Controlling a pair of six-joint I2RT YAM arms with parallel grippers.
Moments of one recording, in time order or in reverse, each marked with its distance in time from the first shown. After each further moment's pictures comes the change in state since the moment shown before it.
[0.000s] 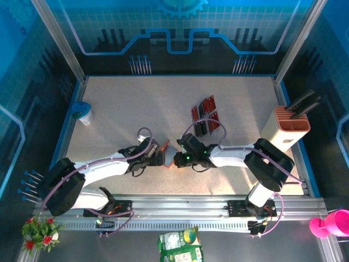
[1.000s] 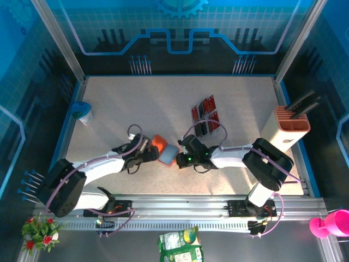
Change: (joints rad) left arm 0.117 -0.024 -0.063 0.058 0.062 -0.038; right arm -0.025 -0.012 -0.056 0.066 0.034 -0.094
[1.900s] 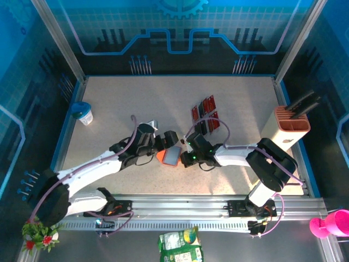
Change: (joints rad) left arm -0.095 -0.073 0.187 0.171 0.265 -0.270; right arm -0.059 -0.022 -0.012 -0.034 -0.044 -0.164
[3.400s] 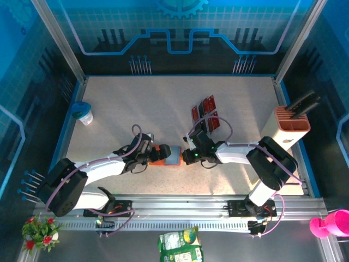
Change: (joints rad) left arm 0.092 0.098 -0.215 0.090 0.050 0.137; right arm -0.058 0.007 0.018 -0.035 -0.045 0.011
